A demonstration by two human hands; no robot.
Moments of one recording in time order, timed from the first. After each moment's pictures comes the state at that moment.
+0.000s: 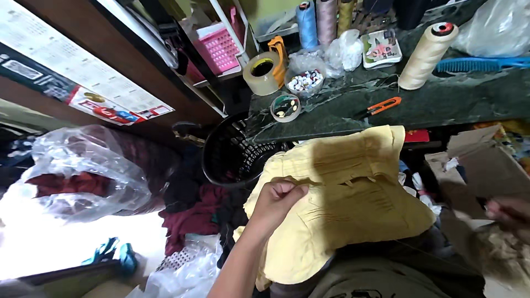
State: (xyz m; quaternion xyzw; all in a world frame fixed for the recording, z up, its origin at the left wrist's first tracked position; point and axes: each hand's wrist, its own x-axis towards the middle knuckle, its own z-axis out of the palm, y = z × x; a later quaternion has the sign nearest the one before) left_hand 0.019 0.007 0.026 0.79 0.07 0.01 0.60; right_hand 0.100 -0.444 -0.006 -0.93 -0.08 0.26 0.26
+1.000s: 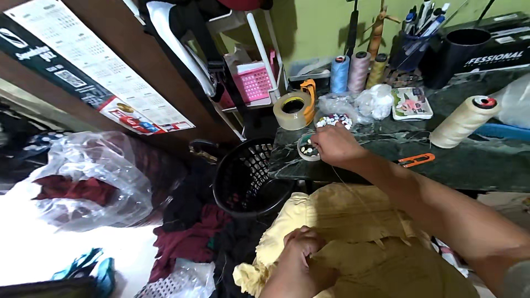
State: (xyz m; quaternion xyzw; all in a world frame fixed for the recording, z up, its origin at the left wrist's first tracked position) left_hand 0.008 0.023 0.005 0.87 -0.05 0.02 0.48; right_hand 0.282 -0.063 0.052 -0.88 -0.47 0.00 0.10
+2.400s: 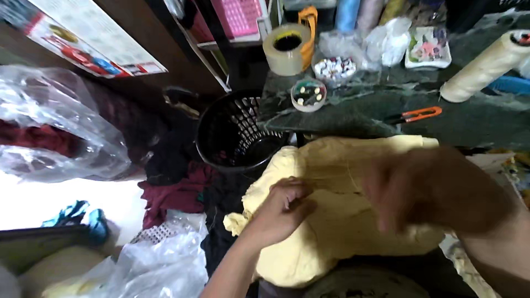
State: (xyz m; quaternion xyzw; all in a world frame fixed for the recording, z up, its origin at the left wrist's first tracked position) left_hand 0.005 0.032 0.011 0.85 -0.04 -0.01 0.53; right_hand 0.152 -0.204 0.077 -0.52 -0.61 0.21 0.56
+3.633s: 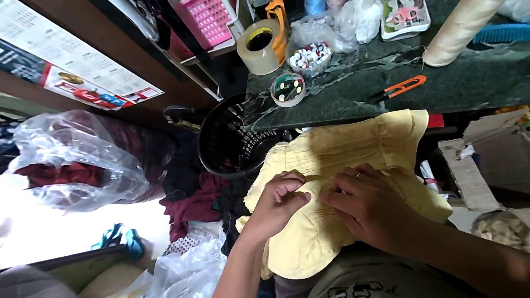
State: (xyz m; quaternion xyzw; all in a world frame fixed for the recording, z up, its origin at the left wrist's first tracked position) left_hand 0.011 0.024 0.015 0.81 0.00 -0.03 0.59; right_hand 0.079 -0.199 0.017 -0.80 -0.50 -0.08 0.32
